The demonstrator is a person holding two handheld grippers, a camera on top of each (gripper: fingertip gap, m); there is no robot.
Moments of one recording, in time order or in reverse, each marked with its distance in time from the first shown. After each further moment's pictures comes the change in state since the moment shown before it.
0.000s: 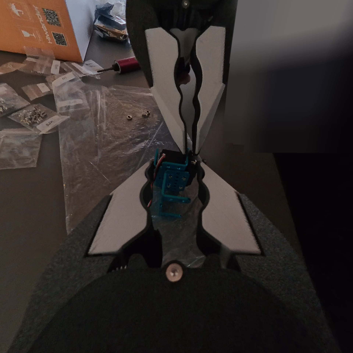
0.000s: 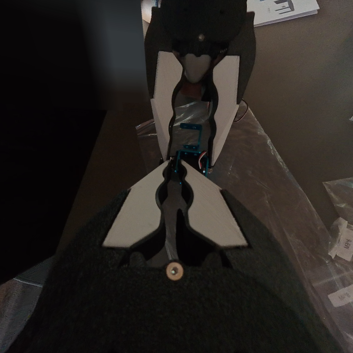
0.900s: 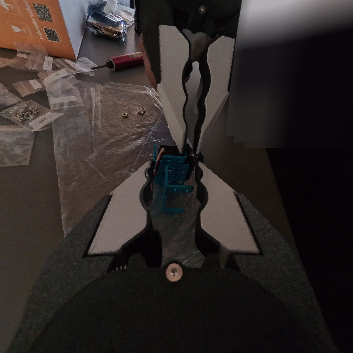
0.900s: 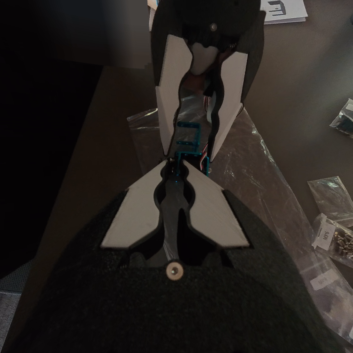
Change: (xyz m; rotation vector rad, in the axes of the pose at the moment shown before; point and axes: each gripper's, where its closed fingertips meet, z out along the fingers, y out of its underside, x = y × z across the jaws) left arm 0.003 0.003 -0.003 -0.001 0.035 -0.018; right arm -0.002 0.005 0.004 -0.047 0.108 -0.090
